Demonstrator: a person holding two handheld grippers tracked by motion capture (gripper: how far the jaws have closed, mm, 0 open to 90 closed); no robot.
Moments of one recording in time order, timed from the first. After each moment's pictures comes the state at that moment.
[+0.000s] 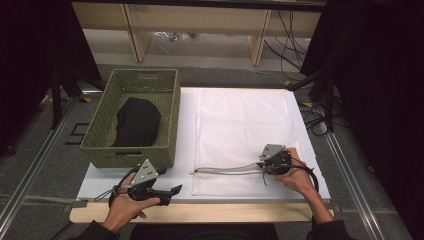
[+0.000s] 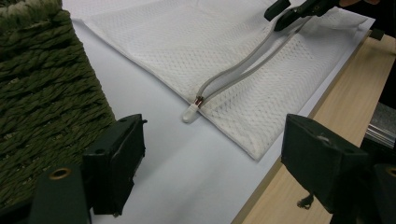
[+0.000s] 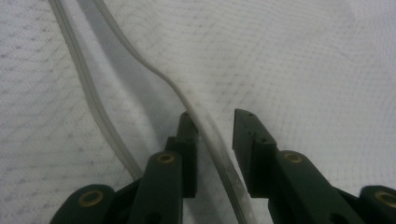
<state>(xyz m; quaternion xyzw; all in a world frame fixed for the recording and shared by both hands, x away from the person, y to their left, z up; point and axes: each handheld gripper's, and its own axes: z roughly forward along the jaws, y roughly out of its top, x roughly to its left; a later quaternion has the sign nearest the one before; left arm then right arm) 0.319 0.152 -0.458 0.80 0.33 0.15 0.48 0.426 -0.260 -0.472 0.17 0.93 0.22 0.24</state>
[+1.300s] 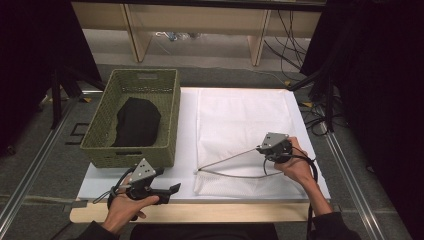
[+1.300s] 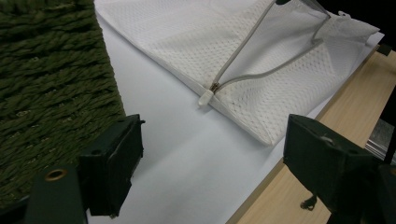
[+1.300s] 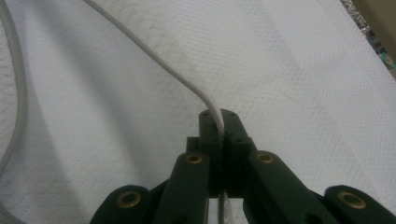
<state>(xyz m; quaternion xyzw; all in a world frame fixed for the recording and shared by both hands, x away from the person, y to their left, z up) 0.320 0.156 -0.455 0.77 0.38 0.14 0.49 0.440 -0.257 -0.441 0.18 0.91 0.26 0.25</state>
